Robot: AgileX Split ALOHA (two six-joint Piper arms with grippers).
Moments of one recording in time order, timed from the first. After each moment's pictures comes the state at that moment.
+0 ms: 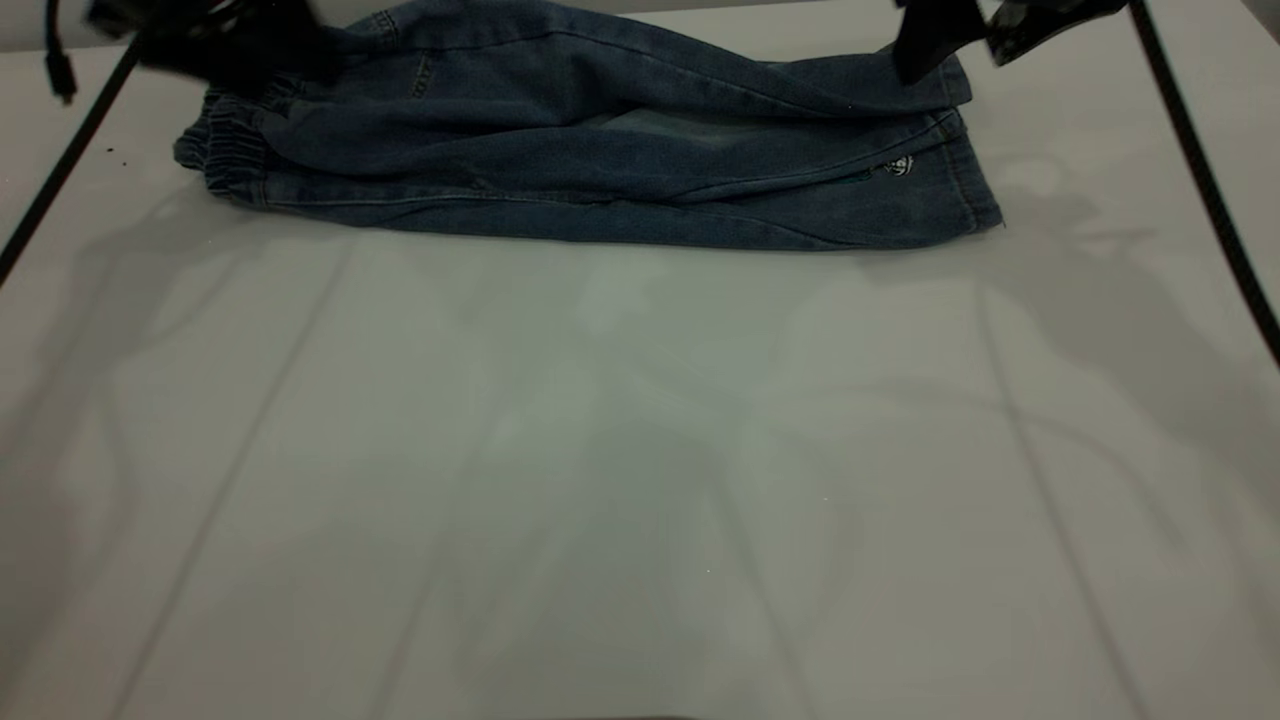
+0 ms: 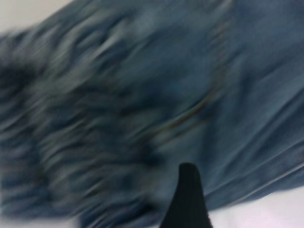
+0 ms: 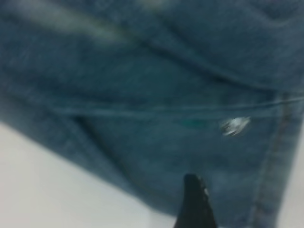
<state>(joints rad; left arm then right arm) 0.03 2.23 -1.58 -0.60 0.59 0.66 0.22 2.02 -1.25 0.31 0.32 -0.28</state>
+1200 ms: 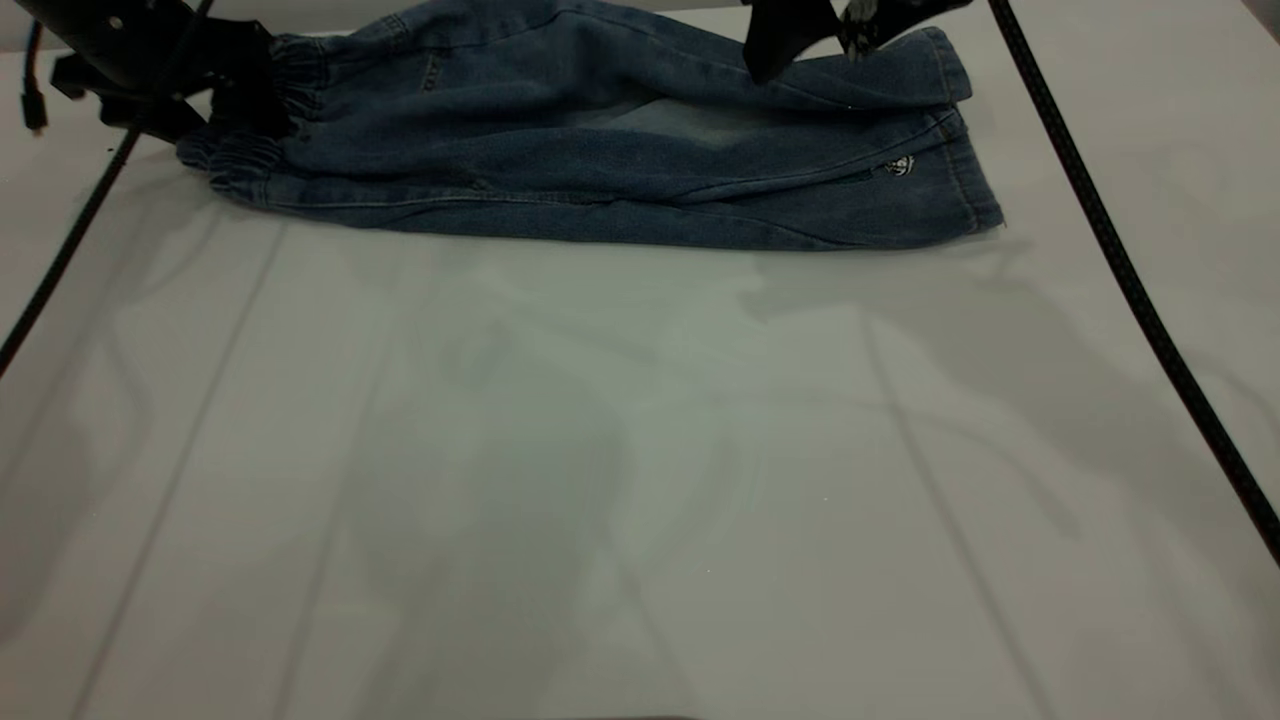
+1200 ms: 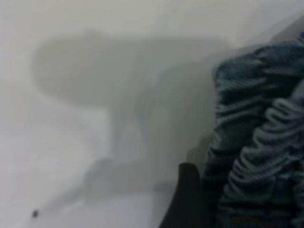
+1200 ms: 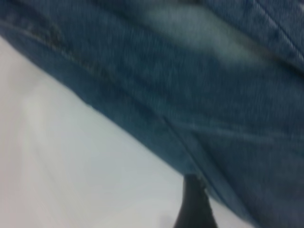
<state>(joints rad) 0.08 2.48 -1.83 -0.39 0.50 0.36 0.37 2.02 -1.31 0.38 0.33 -0.28</state>
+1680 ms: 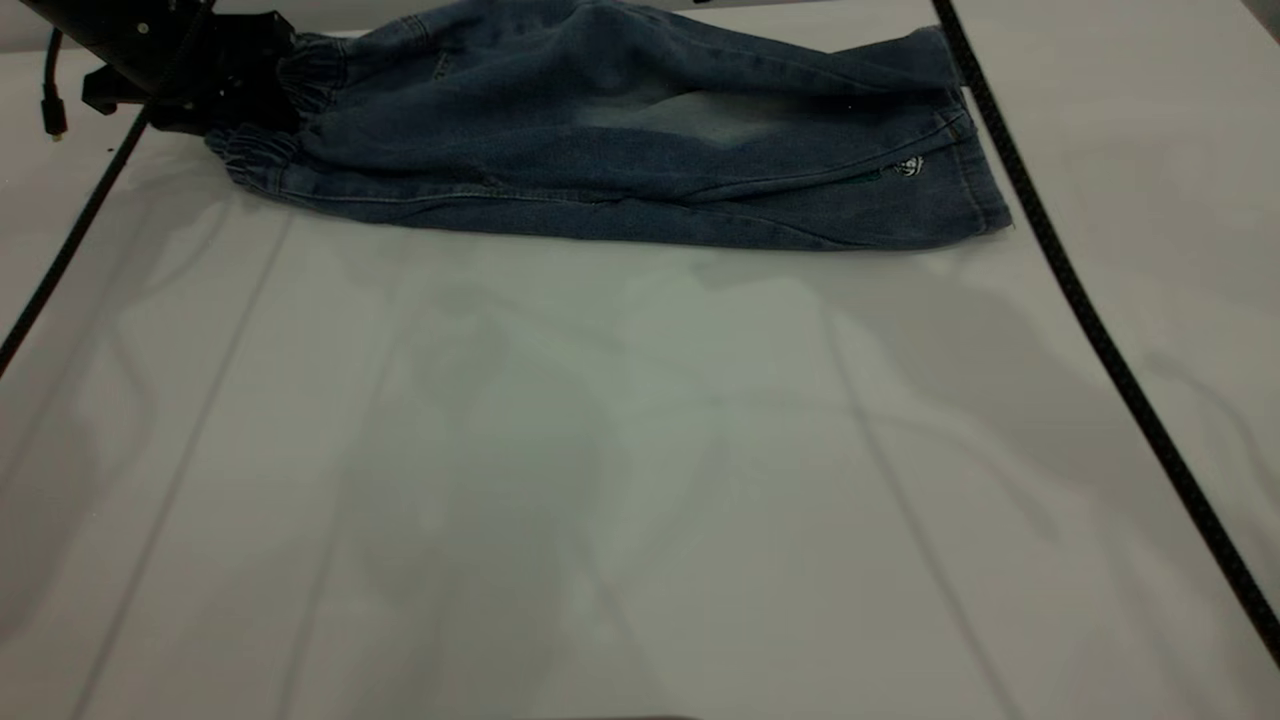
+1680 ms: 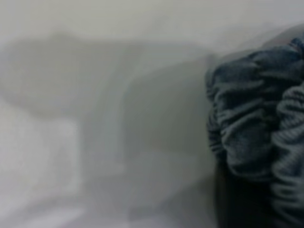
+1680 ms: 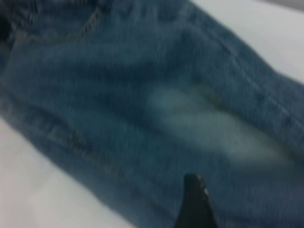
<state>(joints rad) 0.08 2.50 -1.84 -0.50 0.47 0.37 0.42 2.05 -1.31 0.42 0.04 -0.28</state>
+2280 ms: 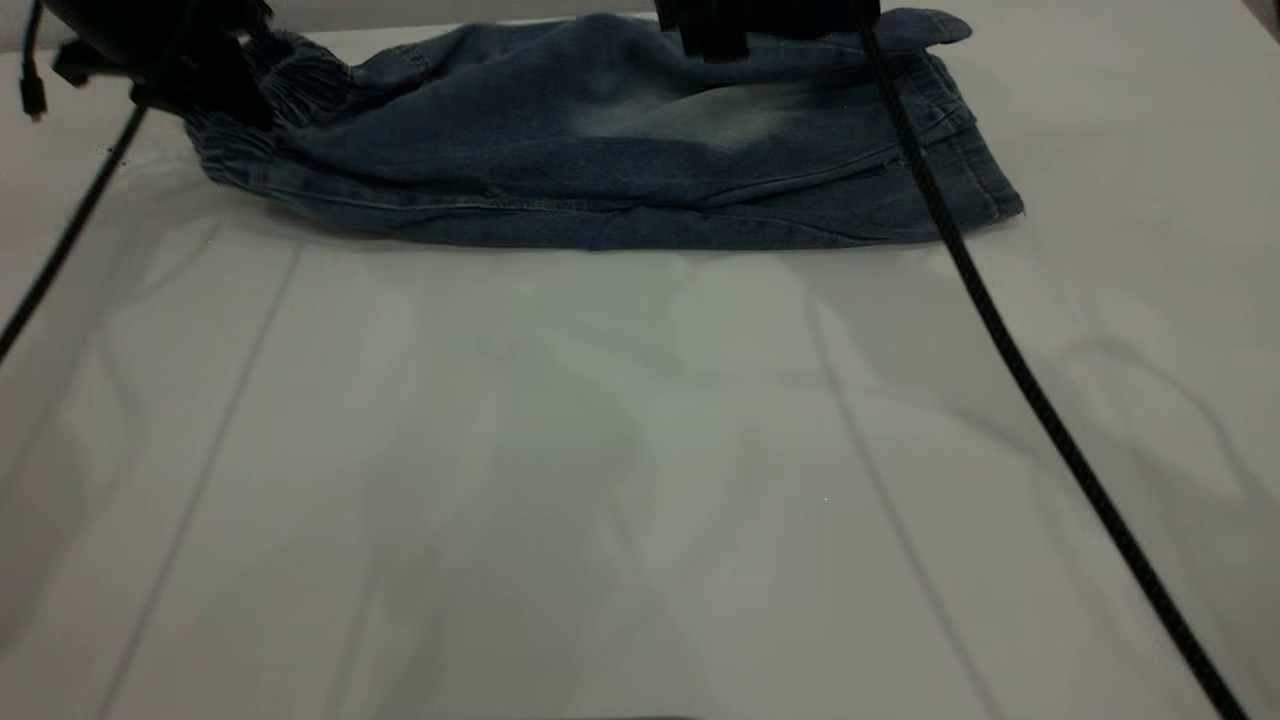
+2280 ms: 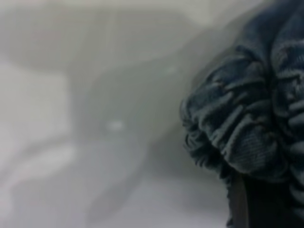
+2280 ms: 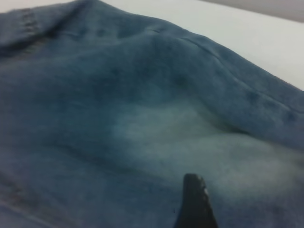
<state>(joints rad) 0.08 2.40 -1.84 -0.41 0.73 0.41 0.43 2.23 -1.35 0.43 -0.16 -0.28</state>
